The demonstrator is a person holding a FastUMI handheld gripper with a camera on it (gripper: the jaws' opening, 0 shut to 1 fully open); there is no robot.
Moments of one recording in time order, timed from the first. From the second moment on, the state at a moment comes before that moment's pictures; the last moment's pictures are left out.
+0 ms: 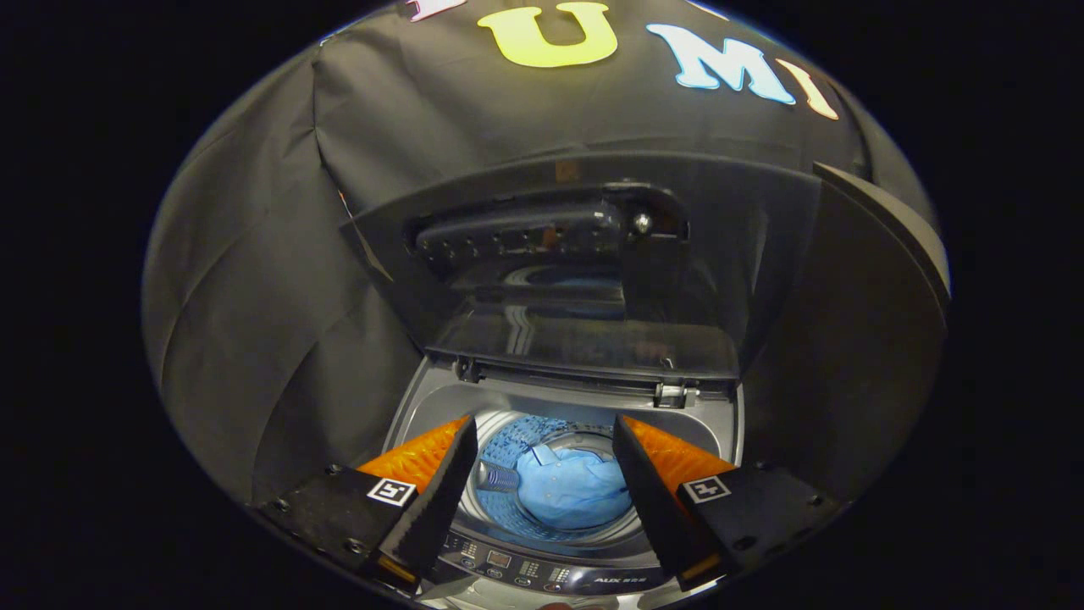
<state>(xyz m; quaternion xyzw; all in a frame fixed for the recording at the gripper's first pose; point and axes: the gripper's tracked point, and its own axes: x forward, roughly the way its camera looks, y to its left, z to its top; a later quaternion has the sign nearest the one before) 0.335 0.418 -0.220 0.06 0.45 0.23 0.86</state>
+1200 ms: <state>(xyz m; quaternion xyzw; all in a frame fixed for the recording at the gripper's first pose) 0.424 0.387 -0.016 0.08 0.26 0.23 0.93</state>
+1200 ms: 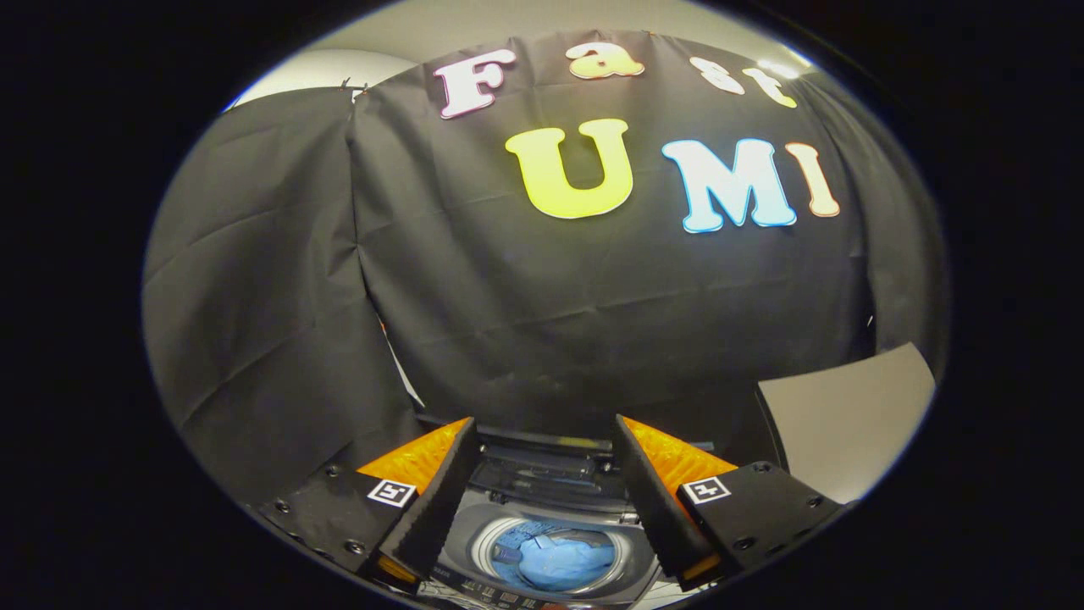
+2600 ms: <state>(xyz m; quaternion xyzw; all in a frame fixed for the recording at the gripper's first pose) 0.508 0.427 -0.152 0.09 0.40 0.13 0.90</state>
